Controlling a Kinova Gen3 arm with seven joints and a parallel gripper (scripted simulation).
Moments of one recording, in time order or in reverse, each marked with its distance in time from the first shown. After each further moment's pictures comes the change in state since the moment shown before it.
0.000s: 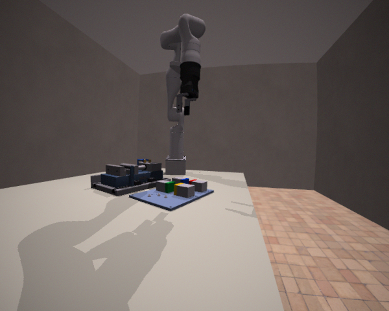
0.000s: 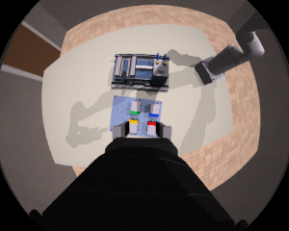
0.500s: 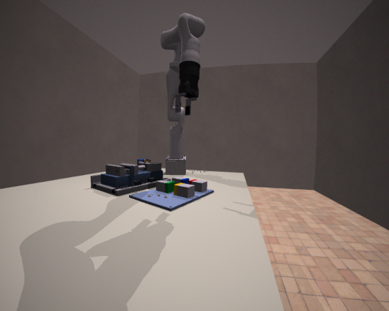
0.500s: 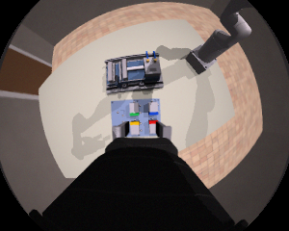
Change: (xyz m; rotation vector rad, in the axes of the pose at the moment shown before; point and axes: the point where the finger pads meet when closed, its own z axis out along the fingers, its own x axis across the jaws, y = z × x) arm 0.000 0.000 0.000 0.000 -0.003 0.177
